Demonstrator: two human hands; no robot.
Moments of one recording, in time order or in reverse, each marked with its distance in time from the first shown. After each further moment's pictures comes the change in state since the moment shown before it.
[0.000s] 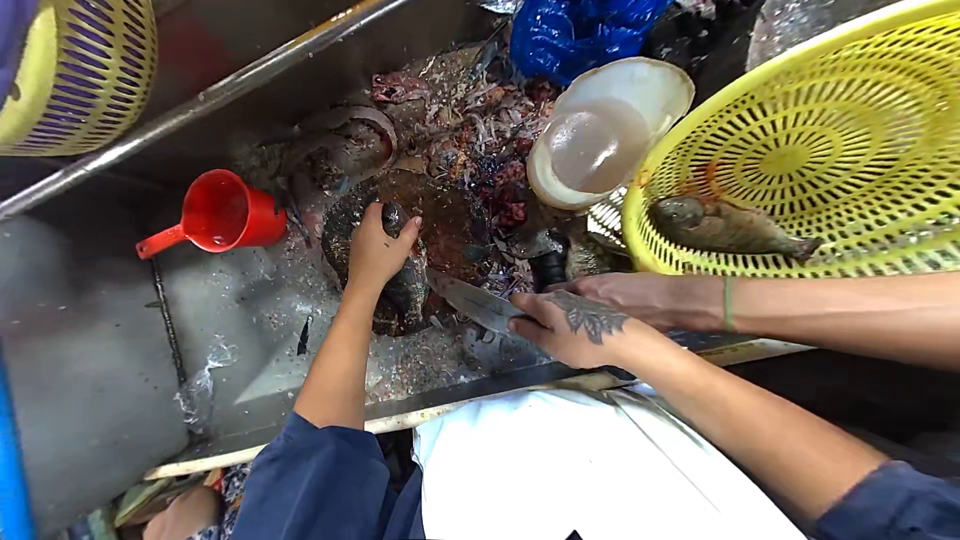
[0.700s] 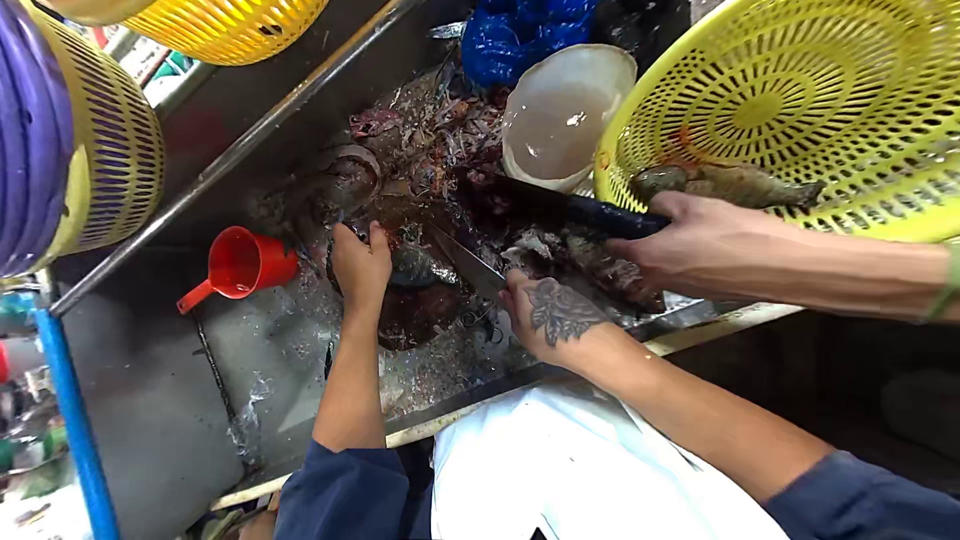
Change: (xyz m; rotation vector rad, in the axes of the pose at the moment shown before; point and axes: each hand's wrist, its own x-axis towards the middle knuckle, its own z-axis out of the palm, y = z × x) left_hand -0.010 0.044 -0.016 0.104 0.238 -0.130; right_hand -0.007 -0.035 0.010 0.112 0.284 0.271
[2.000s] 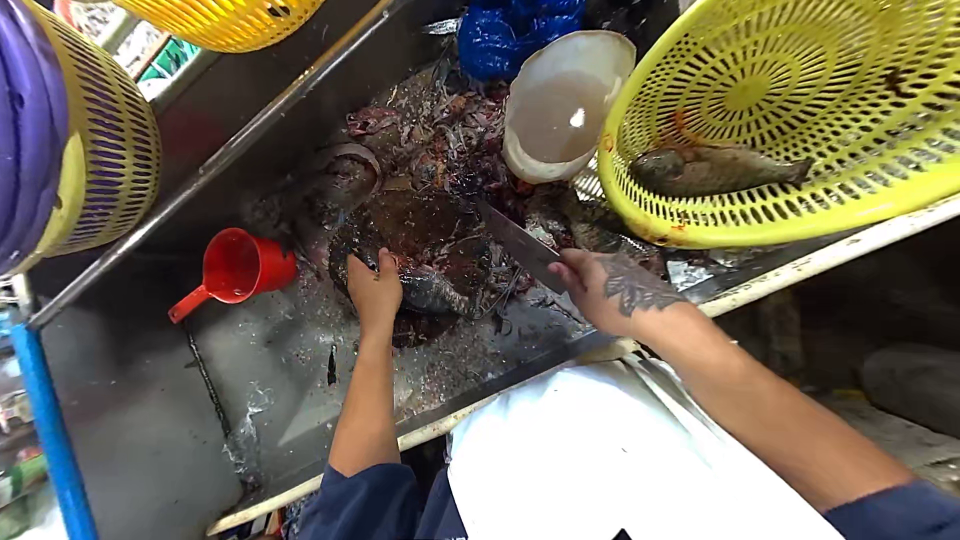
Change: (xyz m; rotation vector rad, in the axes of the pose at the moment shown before) left_hand -0.023 -0.054 0.023 -0.207 -0.078 -0.114; right_hand -0.008 0.042 0.003 0.161 0.229 0.034
